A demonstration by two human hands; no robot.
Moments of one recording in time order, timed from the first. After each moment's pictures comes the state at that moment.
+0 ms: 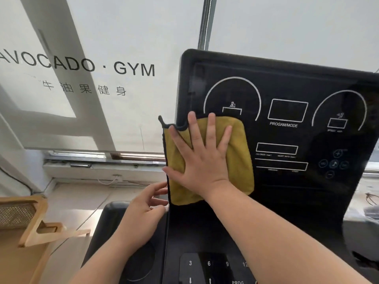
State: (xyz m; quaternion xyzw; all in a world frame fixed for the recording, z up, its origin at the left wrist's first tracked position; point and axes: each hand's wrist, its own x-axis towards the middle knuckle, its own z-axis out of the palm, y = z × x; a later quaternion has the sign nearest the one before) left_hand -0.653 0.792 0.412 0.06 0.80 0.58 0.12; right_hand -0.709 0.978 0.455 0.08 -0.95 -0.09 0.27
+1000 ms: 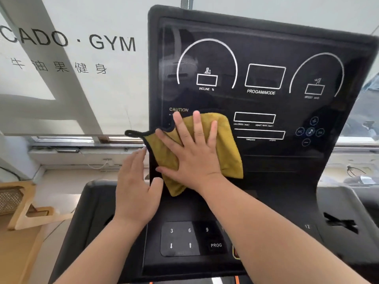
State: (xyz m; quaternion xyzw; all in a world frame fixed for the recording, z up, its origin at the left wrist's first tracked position) left_hand -0.629 0.838 0.411 0.05 0.89 0.45 -0.08; right_hand -0.667 1.009 0.417 0.10 -0.96 -0.11 0.22
